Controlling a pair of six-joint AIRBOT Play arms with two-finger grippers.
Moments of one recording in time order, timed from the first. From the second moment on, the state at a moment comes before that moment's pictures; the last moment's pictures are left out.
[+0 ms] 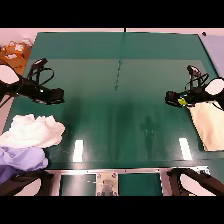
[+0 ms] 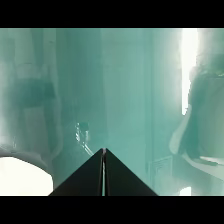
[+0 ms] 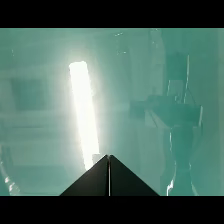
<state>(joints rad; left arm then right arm) -0.04 -1.13 1.08 1.17 -1.24 -1.49 -0.08 -1.09 0.94 -1.33 1.07 1.66</state>
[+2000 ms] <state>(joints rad) -0.04 -1.13 0.71 1.76 -1.39 -1.74 -0.08 -1.09 0.94 -1.33 1.06 1.66</state>
